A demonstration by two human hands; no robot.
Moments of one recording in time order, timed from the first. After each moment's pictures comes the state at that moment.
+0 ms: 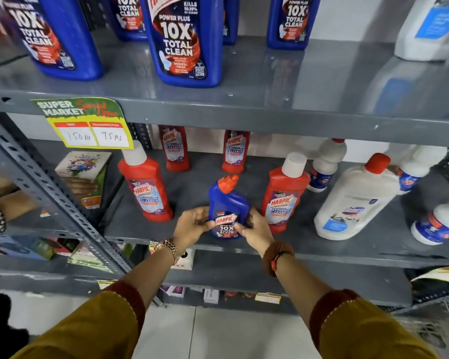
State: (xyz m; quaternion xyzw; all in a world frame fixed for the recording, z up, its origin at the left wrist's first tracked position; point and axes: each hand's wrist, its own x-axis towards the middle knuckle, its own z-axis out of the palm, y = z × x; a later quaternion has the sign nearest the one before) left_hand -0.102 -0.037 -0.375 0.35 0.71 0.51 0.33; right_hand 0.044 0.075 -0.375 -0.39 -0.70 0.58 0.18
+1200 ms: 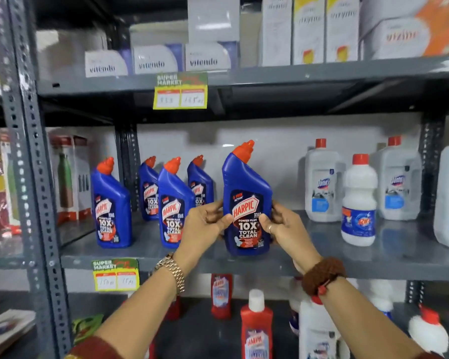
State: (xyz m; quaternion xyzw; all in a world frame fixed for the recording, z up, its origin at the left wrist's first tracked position) left_hand 0.012 -0.021 -0.021 0.50 0.57 0.66 0.06; right_hand 0.157 0.086 -0.026 -0.12 -0.72 0.51 0.45
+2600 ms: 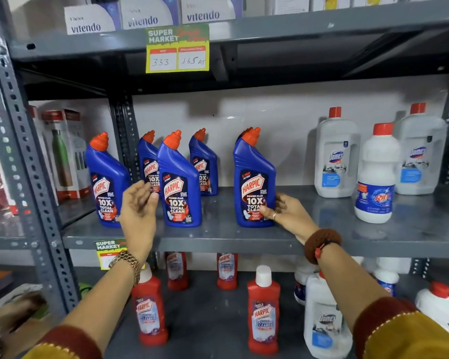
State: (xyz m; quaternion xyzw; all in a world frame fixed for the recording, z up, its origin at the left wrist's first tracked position) left_hand -0.099 -0.058 -0.063 0.34 0.53 0.76 -0.13; right_hand 0.122 0.147 -0.056 -0.18 -0.74 0.53 0.37
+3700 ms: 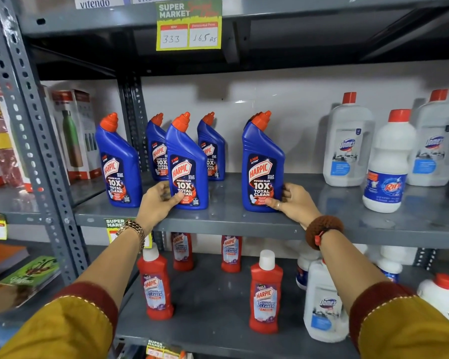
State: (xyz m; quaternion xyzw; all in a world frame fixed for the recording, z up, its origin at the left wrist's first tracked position) left_hand -0.128 -0.052 -0.068 0.38 0.73 0.57 0.03; right_hand 0.116 0.149 -0.060 -0.25 -0.79 0.43 0.36
